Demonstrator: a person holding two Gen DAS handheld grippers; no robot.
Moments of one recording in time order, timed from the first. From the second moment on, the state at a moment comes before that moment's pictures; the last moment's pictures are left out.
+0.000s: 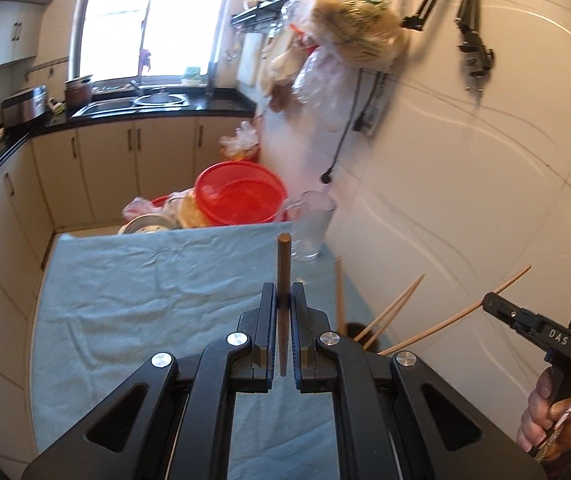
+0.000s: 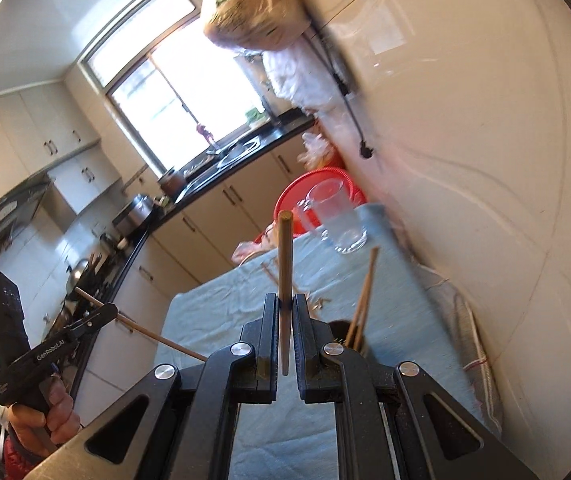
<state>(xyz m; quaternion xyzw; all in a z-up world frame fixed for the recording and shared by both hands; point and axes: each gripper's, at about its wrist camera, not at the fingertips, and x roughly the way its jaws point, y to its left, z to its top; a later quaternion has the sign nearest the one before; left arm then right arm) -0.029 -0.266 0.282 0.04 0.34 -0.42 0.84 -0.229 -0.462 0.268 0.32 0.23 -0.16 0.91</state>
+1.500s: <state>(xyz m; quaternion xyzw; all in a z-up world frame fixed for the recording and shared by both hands) -0.035 -0.391 0.221 0.11 0.39 -0.44 0.80 -0.183 -0.516 0.206 0.29 0.32 -0.19 0.88</state>
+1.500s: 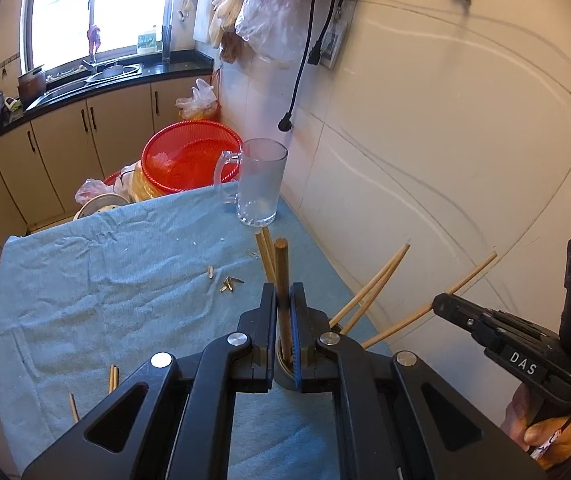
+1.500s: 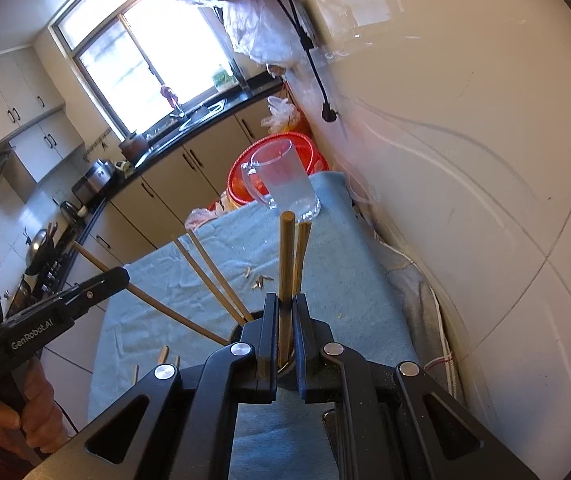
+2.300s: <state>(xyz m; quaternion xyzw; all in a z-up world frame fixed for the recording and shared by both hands) -0.020 -0.402 0.202 0.12 0.40 -0.43 0.80 -0.154 -0.526 0.180 0.30 0.34 -0.19 0.87</state>
